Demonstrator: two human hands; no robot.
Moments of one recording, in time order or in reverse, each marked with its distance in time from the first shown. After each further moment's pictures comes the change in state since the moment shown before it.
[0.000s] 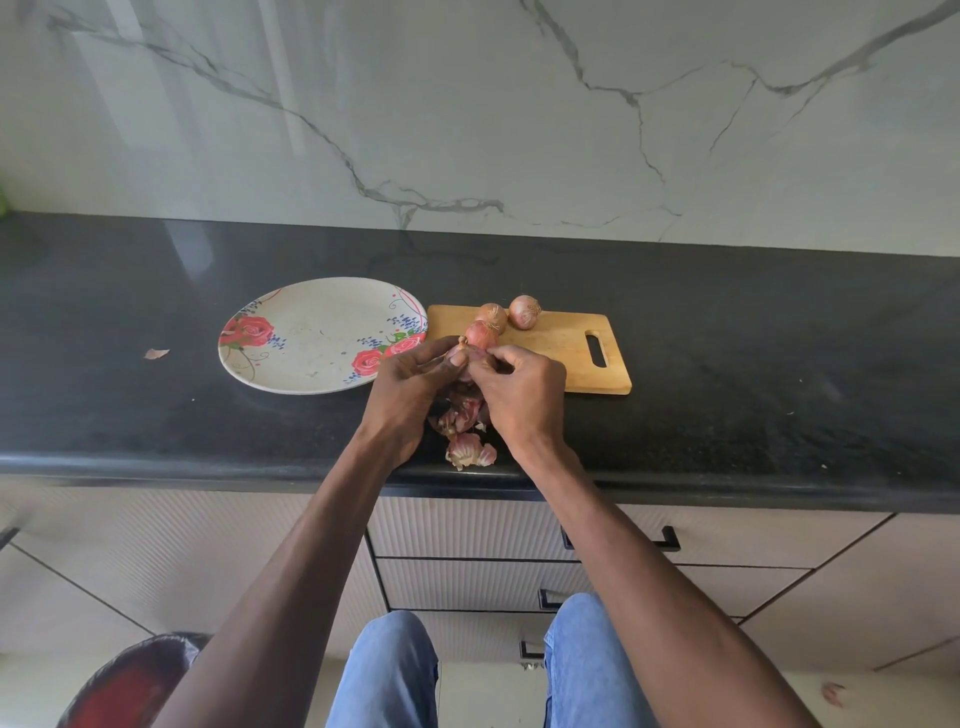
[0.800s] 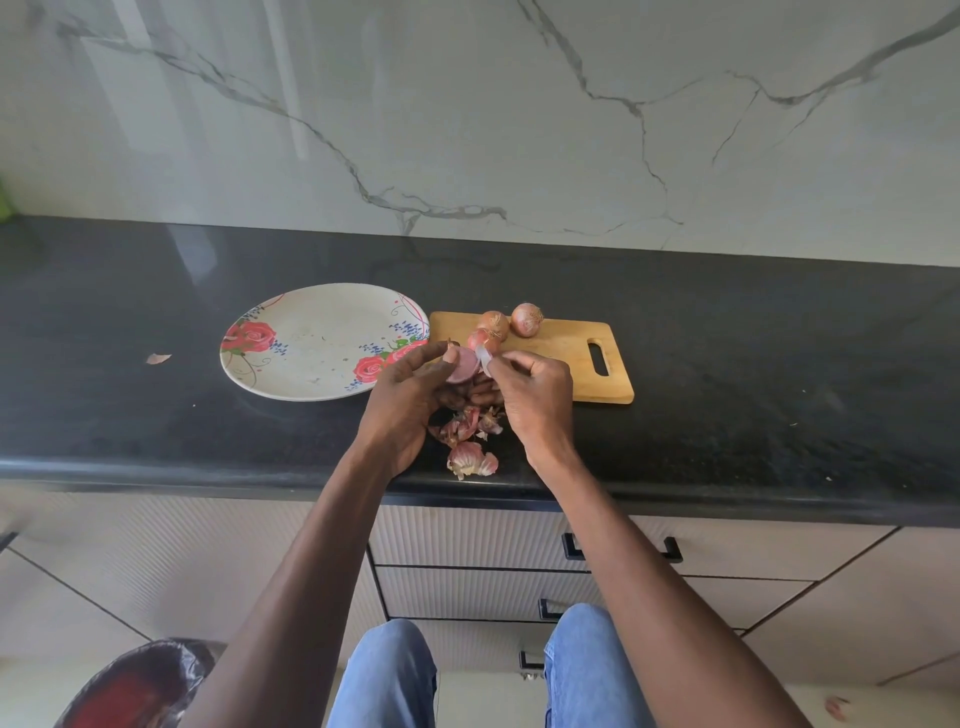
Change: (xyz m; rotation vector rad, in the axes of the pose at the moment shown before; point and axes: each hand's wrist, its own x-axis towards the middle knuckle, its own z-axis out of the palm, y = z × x) left_hand 0.006 -0.003 -0.003 -0.067 0.078 -0.071; right_hand 0.005 -0.011 -0.010 0.295 -0.087 0.321
